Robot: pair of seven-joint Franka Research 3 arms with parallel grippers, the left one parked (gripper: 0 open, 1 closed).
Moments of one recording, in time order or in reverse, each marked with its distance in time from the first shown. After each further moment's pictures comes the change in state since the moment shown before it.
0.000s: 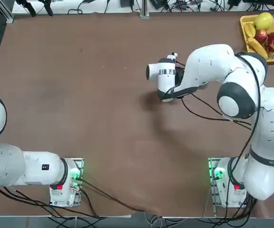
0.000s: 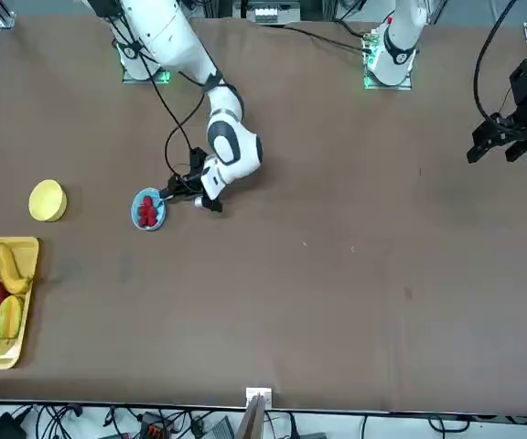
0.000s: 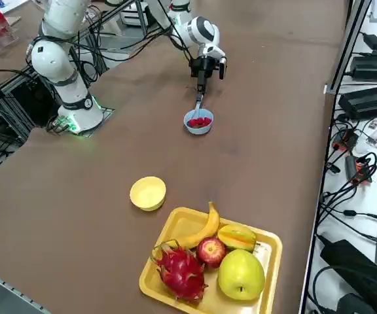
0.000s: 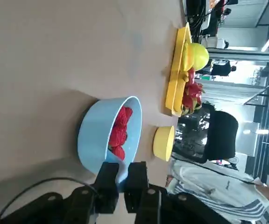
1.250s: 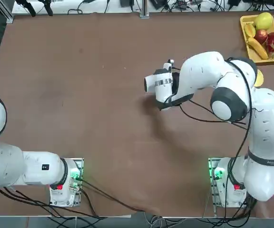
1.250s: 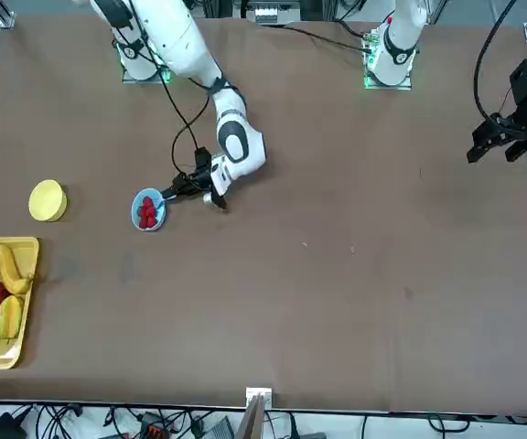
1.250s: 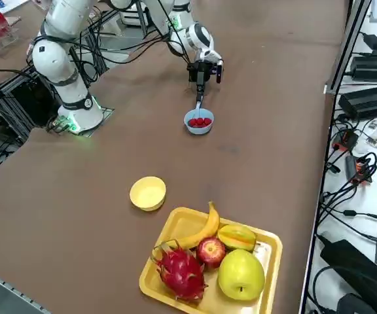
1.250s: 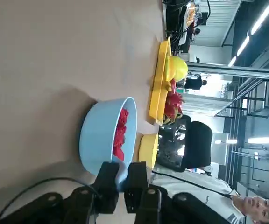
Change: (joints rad) arm 0.055 0.070 0.000 0.006 -0.081 -0.069 0.047
